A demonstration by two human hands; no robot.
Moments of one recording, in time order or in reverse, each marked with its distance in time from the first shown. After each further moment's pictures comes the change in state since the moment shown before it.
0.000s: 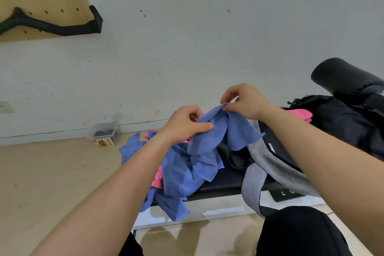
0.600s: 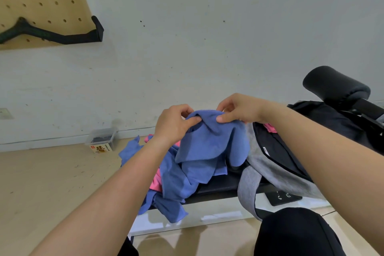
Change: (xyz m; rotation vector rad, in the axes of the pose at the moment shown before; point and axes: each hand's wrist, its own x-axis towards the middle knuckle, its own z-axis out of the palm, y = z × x) left_hand -0.009 0.013 -0.011 0.207 0.258 0.020; right_hand -0.019 -0.028 -0.025 0.103 -0.430 0.143
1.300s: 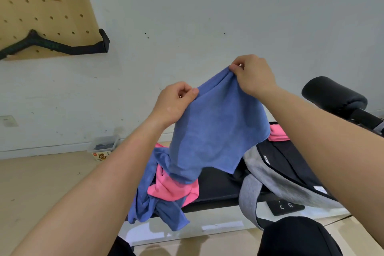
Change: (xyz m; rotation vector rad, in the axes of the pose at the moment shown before) left_hand 0.027 0.047 -0.050 -0.156 0.068 0.142; right_hand 0.006 -0.052 -0.053 -0.255 0.890 -0.033
